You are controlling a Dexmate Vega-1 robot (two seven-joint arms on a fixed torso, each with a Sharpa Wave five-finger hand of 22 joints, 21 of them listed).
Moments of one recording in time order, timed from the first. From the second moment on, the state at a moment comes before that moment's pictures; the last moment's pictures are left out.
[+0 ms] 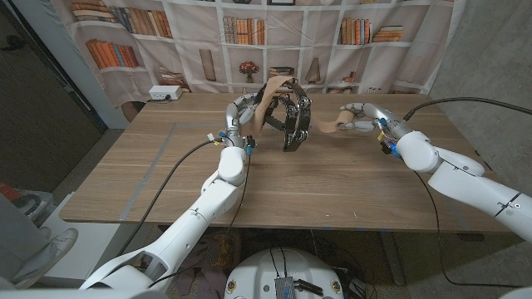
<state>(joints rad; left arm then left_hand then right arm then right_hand) 0.84 0.25 0.47 -1.43 -0.22 -0.33 0.55 1.19 0.07 0.58 -0.22 0.17 0.88 -0.10 0.46 0.26 0.95 -0.20 0.25 0.54 1.10 -0.15 0.23 0.31 0.69 -0.06 1.20 0.17 -1.00 -1.01 -0.39 -1.95 -0.11 -0.23 -0.17 1.05 0.10 0.19 -0.13 0.18 0.41 -0.18 0.25 0.21 0.49 0.04 0.36 0.39 0.50 -0.05 0.25 0.36 0.23 -0.04 0.64 0.26</state>
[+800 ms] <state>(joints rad) 0.83 0.24 0.47 -1.44 -0.21 -0.33 0.58 1.19 0.07 0.58 -0.22 0.17 0.88 -0.10 0.46 0.26 0.95 -0.20 0.25 0.54 1.10 -0.15 0.23 0.31 0.68 -0.07 1.20 0.17 -1.07 -1.02 -0.39 -2.02 -0.03 -0.21 -0.13 1.05 0.10 0.18 -0.12 0.18 0.41 -0.18 0.25 0.21 0.49 0.04 0.36 0.39 0.50 -0.04 0.25 0.36 0.23 -0.04 0.65 0.25</state>
